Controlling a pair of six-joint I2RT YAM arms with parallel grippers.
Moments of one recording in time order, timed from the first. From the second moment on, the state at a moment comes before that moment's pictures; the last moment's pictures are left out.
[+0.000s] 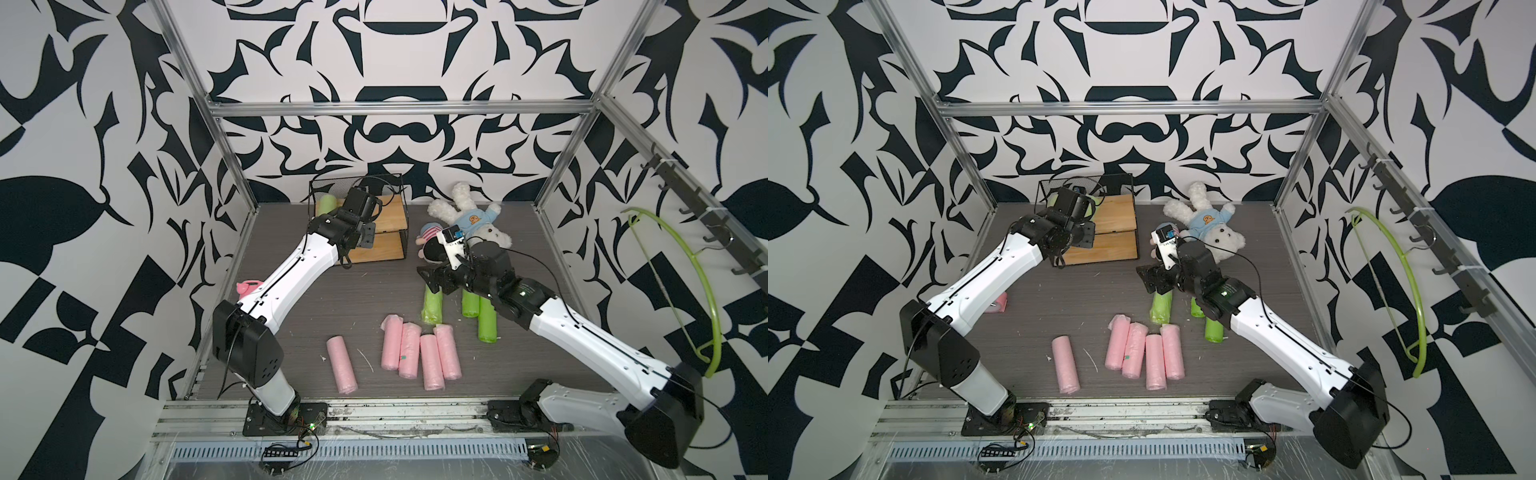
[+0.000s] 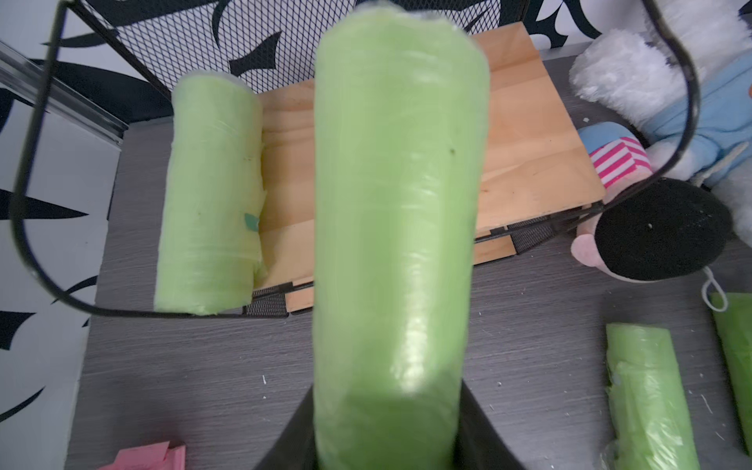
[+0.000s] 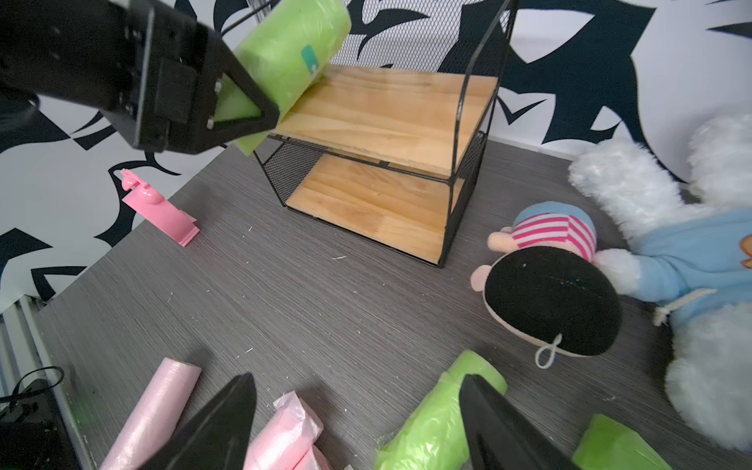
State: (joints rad) left arm -0.57 1.66 1.65 -0.83 -0.35 -0.24; right arm 0.64 1.19 0.97 -0.26 -0.11 0.18
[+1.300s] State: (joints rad) left arm -0.55 1.96 1.95 -0.98 -0.57 -0.15; right arm 0.66 1.18 0.97 -0.26 -0.09 0.19
